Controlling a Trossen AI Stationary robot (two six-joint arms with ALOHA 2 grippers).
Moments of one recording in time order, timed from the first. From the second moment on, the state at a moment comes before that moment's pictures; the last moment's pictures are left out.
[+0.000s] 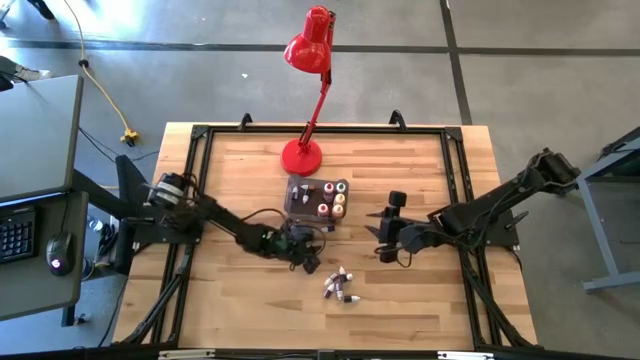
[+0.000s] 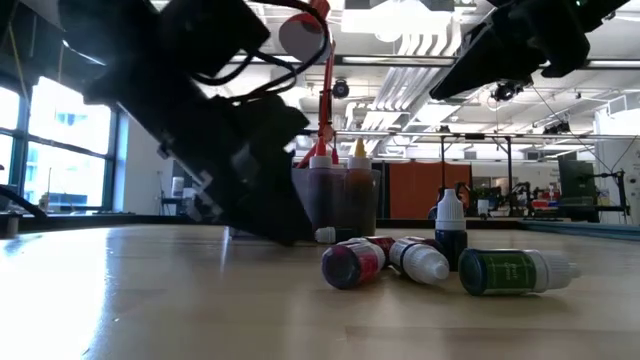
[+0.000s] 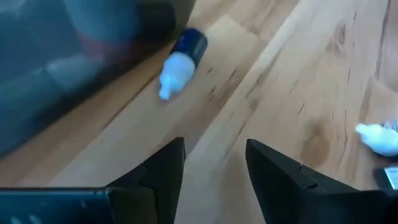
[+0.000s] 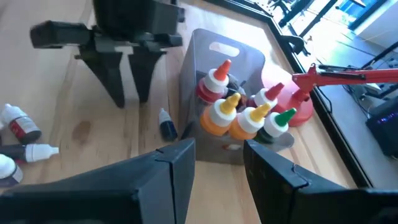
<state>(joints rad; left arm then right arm) -0.30 1.87 0.86 0.23 -0.48 -0.82 0.41 1.22 0.68 -0.12 0.68 0.05</state>
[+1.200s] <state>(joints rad) -0.24 1.93 0.92 0.18 -0.60 -0.69 0.41 1.22 0.68 -0.11 0.60 0.04</state>
